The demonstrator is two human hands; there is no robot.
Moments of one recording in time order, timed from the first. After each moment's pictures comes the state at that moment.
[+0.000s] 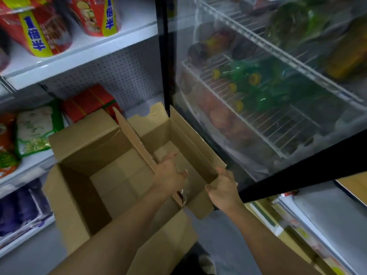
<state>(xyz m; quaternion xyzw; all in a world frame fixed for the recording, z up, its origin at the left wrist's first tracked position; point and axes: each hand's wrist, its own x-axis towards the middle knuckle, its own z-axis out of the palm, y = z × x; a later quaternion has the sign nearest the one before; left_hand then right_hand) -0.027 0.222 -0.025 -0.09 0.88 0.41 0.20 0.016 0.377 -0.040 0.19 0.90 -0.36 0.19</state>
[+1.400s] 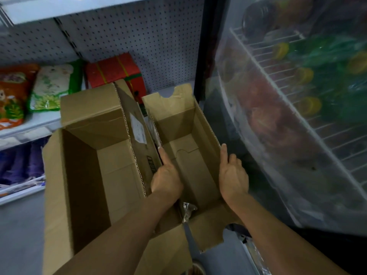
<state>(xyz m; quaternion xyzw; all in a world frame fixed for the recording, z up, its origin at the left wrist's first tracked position) -0.053 0.227 -0.149 -0.24 0.92 0.27 0.17 -0.089 0.383 -0.155 -0.06 0.99 -0.04 0.09</state>
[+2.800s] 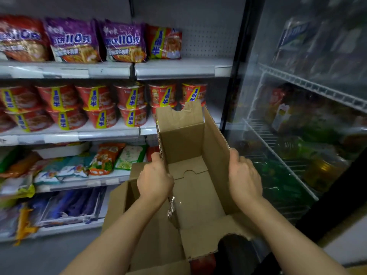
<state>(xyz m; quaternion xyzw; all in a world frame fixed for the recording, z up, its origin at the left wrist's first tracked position) 0.078 0.203 0.185 -0.32 0.90 0.24 -0.18 0.000 0.376 0.192 -0.17 0.97 -0.07 -0.15</state>
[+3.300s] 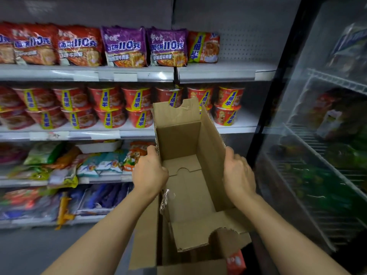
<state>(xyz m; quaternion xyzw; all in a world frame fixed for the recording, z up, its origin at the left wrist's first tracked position) 0.153 0.076 0.206 -0.33 0.89 0.21 -0.22 0.053 0.248 0.196 -0.22 0.96 -0.12 -0.14</state>
